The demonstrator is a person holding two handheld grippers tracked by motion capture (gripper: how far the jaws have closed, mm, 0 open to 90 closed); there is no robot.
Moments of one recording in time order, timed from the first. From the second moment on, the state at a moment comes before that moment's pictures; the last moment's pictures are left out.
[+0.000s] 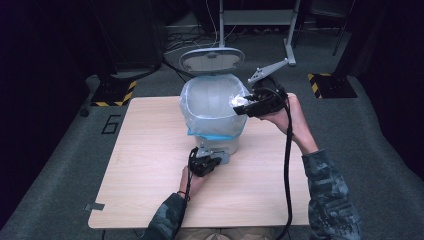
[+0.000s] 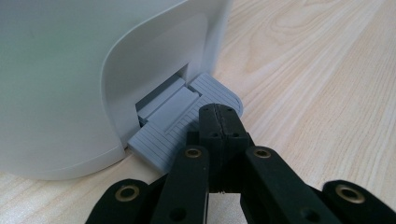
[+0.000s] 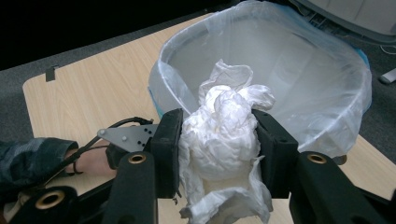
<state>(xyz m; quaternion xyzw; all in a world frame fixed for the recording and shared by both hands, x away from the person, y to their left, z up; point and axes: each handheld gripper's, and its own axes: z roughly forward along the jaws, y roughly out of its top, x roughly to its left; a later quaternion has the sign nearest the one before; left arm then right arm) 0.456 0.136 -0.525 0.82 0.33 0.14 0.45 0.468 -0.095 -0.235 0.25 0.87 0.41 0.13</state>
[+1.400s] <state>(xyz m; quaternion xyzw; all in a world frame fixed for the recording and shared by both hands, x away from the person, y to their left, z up) 0.456 0.136 -0.524 0.82 0.33 0.13 0.45 0.517 -0.061 -0.200 0.26 0.89 0.33 0.14</state>
